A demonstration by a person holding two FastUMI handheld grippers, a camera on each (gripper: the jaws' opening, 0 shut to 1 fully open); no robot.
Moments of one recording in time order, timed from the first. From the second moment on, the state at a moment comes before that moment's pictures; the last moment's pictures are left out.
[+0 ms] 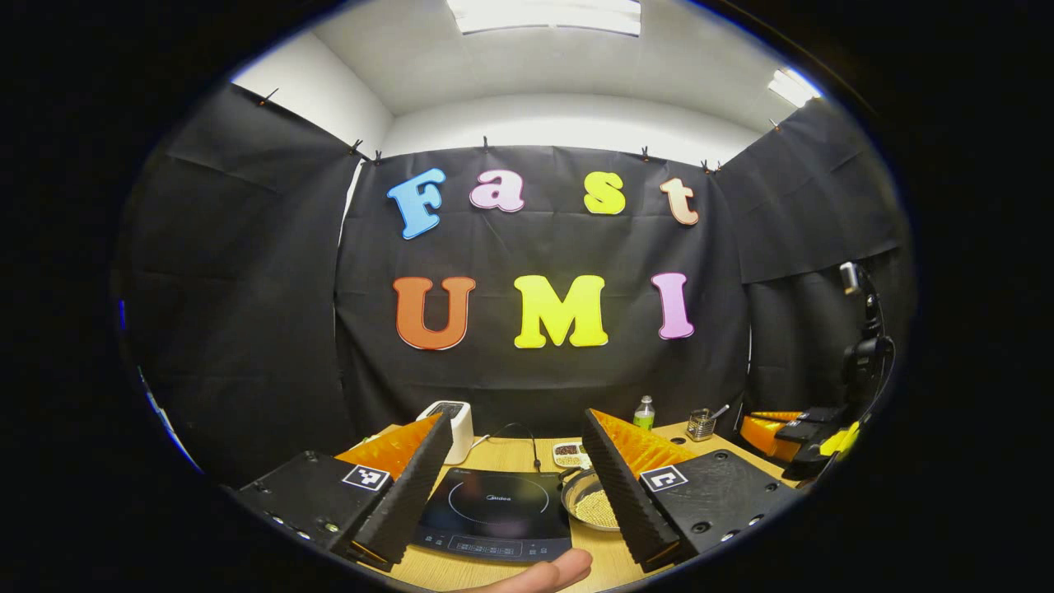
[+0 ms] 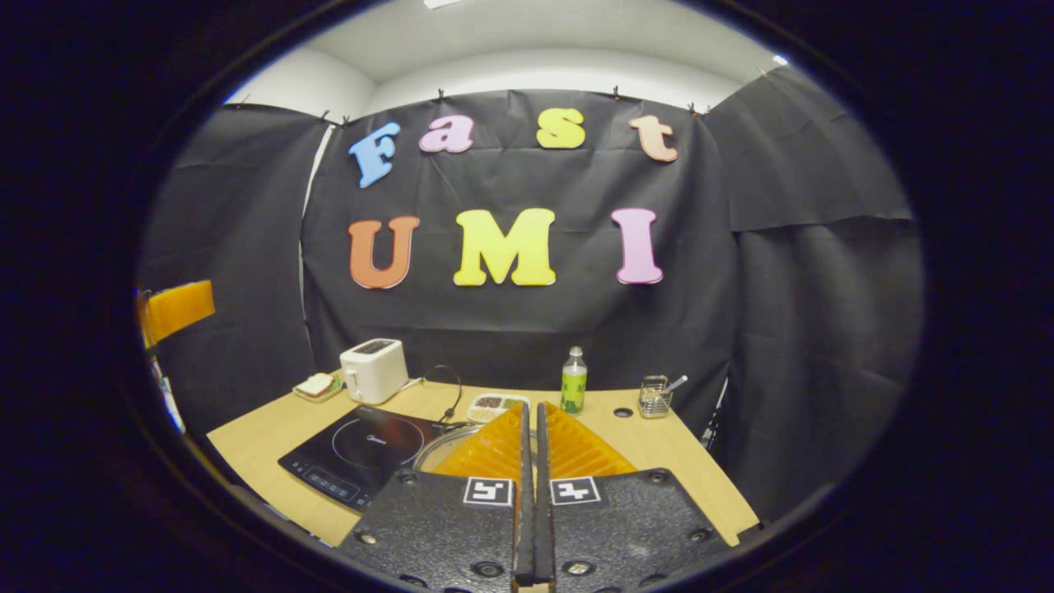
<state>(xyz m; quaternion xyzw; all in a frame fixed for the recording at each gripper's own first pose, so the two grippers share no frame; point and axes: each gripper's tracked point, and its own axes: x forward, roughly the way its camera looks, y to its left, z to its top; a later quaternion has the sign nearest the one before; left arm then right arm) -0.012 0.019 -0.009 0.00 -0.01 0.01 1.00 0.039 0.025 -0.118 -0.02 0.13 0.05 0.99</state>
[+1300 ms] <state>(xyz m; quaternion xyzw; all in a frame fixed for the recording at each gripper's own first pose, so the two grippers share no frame) -0.010 0.024 -0.019 0.02 -0.03 0.03 1.00 0.040 0.031 -0.363 0.02 0.47 0.10 0.87</state>
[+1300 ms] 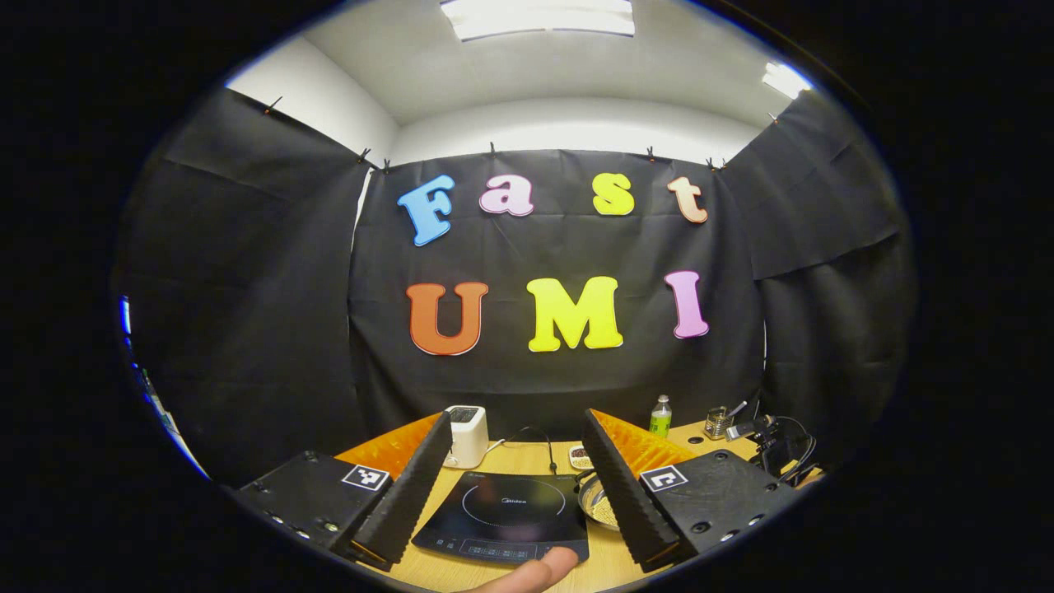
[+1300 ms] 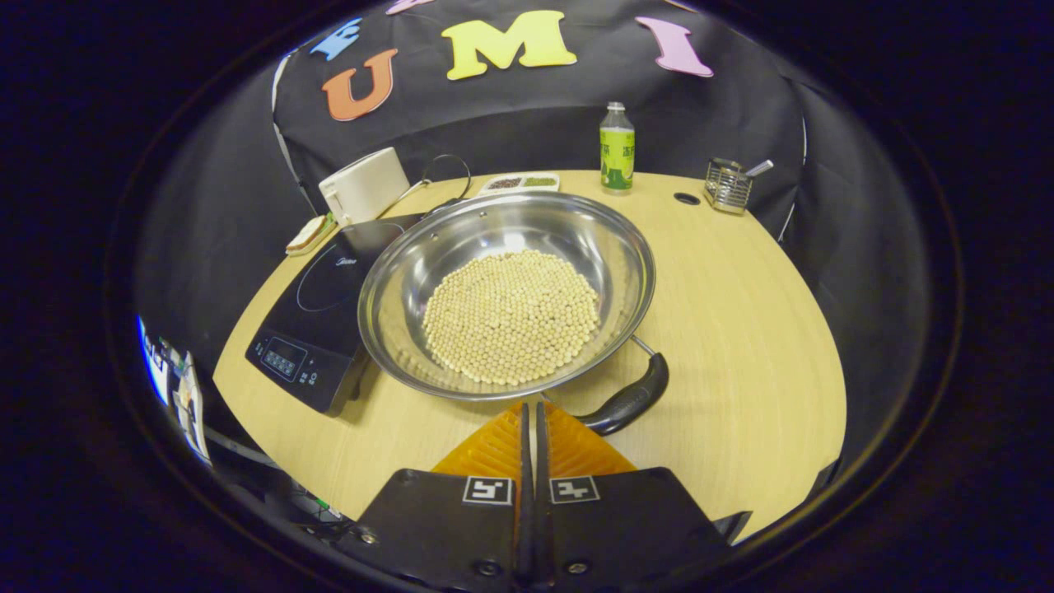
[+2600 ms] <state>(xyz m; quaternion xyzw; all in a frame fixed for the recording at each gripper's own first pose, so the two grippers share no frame) -0.003 0.018 -0.041 -0.01 -0.01 0.02 1.00 0.084 -0.028 -0.373 0.02 0.46 0.06 0.89</state>
